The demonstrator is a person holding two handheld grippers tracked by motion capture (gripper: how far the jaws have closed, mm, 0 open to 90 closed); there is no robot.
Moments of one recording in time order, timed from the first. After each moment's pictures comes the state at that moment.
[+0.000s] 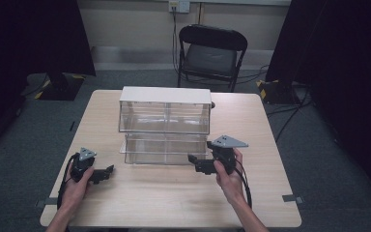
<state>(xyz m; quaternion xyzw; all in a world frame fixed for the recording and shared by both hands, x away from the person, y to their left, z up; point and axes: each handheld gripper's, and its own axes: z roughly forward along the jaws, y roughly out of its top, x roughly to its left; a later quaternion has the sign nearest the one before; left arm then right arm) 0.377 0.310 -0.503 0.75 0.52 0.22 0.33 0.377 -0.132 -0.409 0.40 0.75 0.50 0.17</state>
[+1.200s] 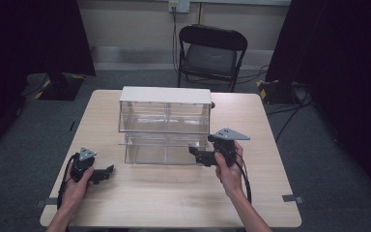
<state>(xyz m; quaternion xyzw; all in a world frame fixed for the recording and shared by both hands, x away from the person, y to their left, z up) 0.377 0.310 -0.503 0.75 0.52 0.22 0.33 0.392 -0.132 -0.398 0.41 0.73 0.51 0.17</state>
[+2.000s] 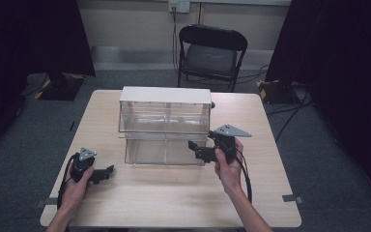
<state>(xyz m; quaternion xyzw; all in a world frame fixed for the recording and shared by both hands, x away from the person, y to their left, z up) 0.377 0.310 -0.503 0.75 0.52 0.22 0.33 0.396 -0.131 -0.389 0.42 0.72 0.53 0.17</state>
